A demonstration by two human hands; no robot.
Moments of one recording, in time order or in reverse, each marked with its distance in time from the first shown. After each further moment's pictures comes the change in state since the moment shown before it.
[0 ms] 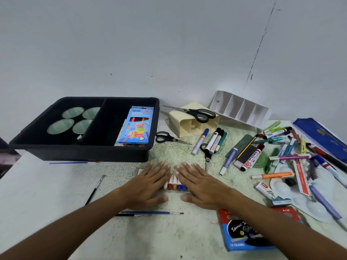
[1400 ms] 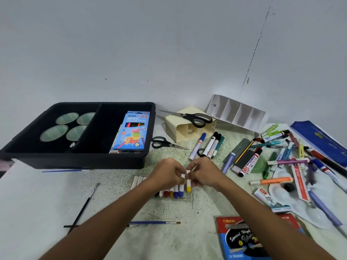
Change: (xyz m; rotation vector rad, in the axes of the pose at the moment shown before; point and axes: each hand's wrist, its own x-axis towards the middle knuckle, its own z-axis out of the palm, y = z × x) left_hand 0.083 0.029 -0.053 -0.775 0.251 -0.451; right_hand 0.021 0.021 -0.056 1.240 0.179 0.727
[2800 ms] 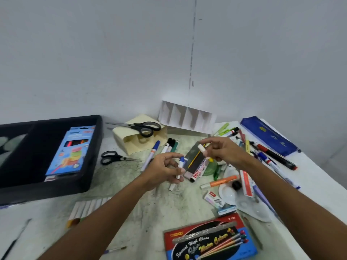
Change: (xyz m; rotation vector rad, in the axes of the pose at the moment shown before) left_hand 0.074 0.092 0.061 -0.900 -0.249 0.012; right_hand -0.016 0.077 -0.205 0.146 0.109 -0.226
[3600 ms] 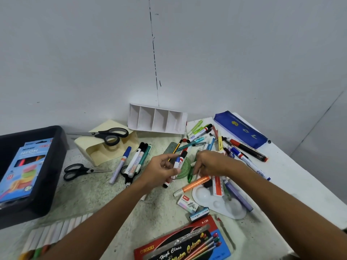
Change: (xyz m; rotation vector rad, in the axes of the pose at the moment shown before) left_hand 0.053 -0.010 0.061 0.205 -0.032 0.056; right_hand -0.023 0.024 -0.034 -0.923 -0.235 -0.044
